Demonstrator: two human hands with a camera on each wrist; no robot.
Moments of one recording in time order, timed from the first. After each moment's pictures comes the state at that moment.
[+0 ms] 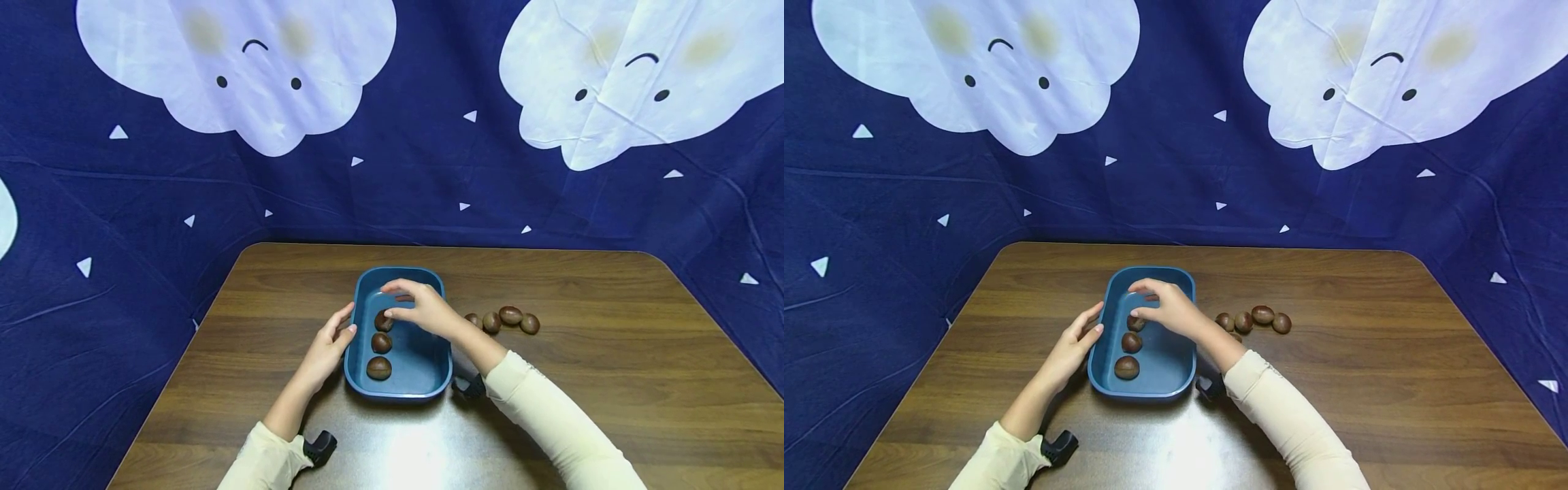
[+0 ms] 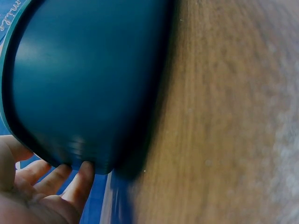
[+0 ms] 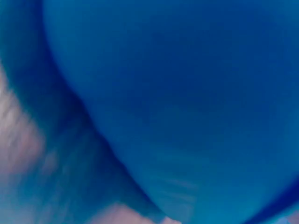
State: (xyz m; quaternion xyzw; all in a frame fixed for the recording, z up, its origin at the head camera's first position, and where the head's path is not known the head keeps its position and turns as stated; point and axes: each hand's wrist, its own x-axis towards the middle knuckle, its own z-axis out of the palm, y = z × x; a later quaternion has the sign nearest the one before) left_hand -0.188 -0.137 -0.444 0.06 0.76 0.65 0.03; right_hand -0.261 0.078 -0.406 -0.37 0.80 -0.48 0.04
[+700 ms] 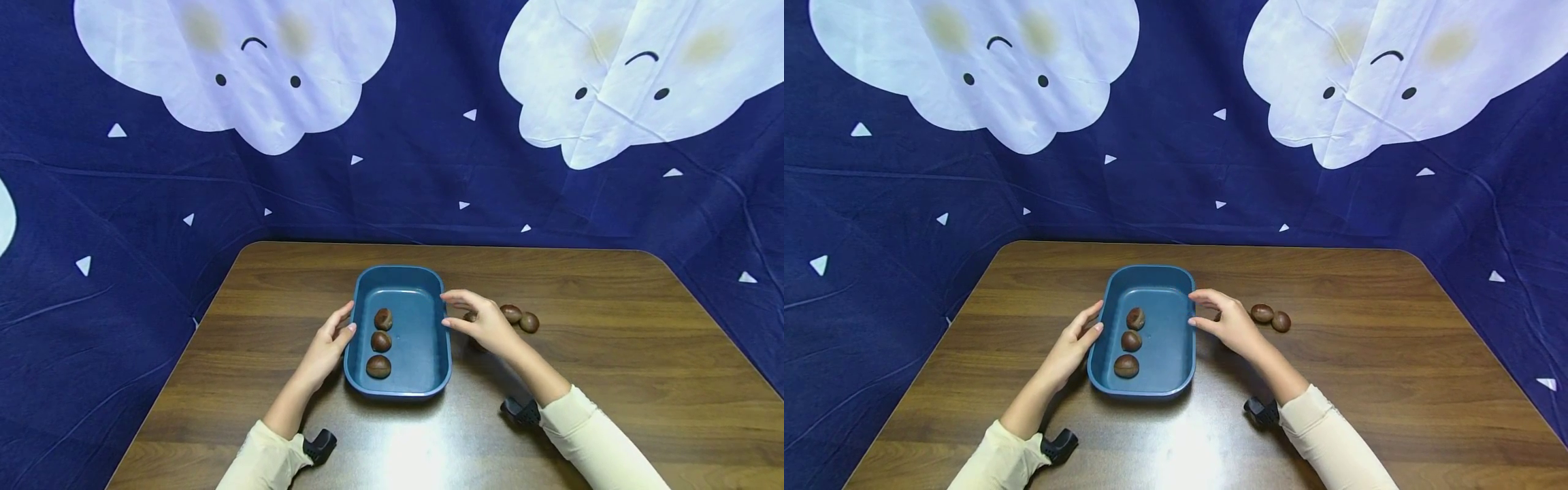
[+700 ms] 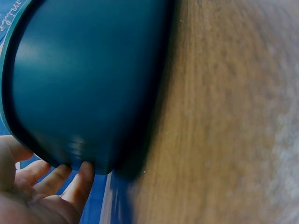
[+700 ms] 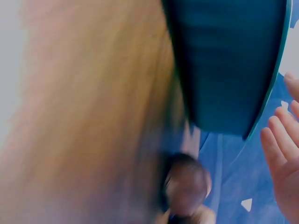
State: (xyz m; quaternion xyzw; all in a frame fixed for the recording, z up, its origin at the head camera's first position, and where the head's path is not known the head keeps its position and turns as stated) left_hand -0.189 -0.137 -0.444 0.07 0.76 0.65 0.03; right_hand -0.235 0.164 -0.425 -0.29 0.82 -0.49 -0.06
